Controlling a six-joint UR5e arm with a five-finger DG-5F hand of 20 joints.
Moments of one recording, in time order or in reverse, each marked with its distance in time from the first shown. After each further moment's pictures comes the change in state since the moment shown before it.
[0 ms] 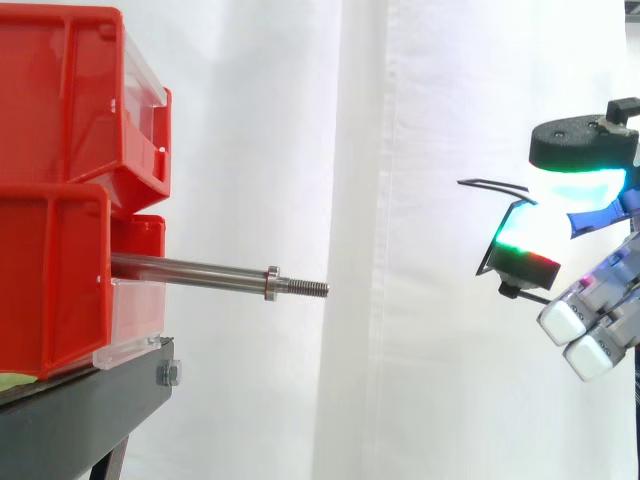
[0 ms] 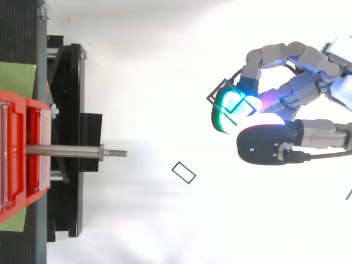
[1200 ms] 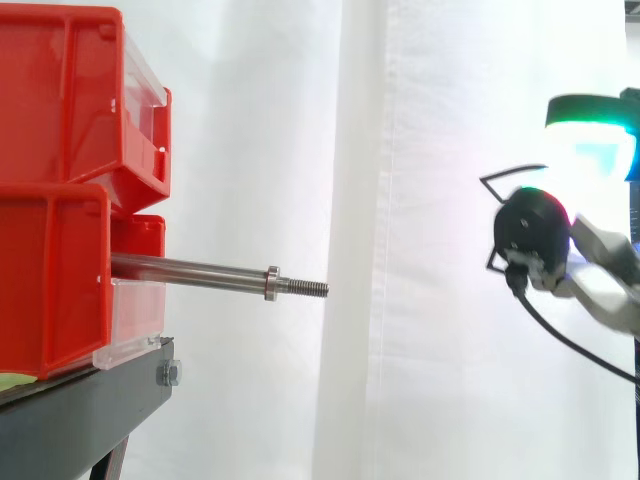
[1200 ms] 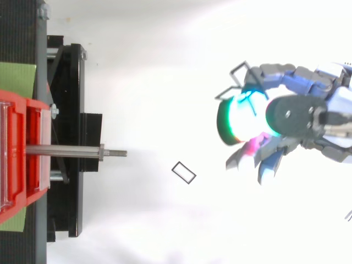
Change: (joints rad) arm 0.015 -0.003 -0.099 0.098 -0.093 0.658
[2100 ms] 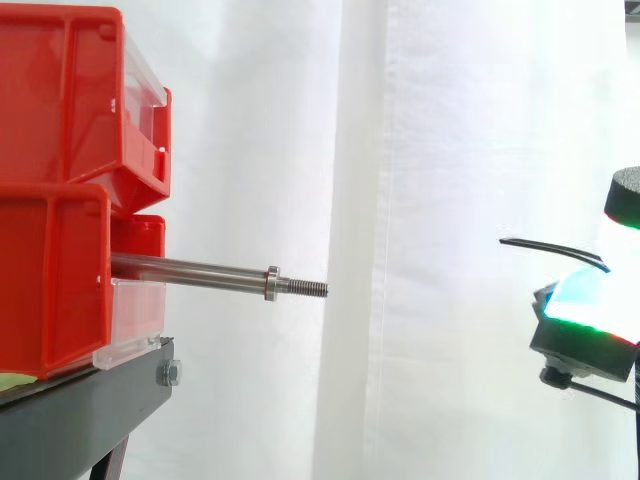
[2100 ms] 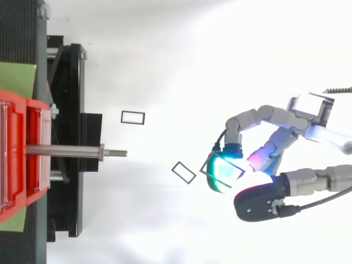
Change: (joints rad) arm -0.026 0.001 0.000 0.030 -0.142 -0.714
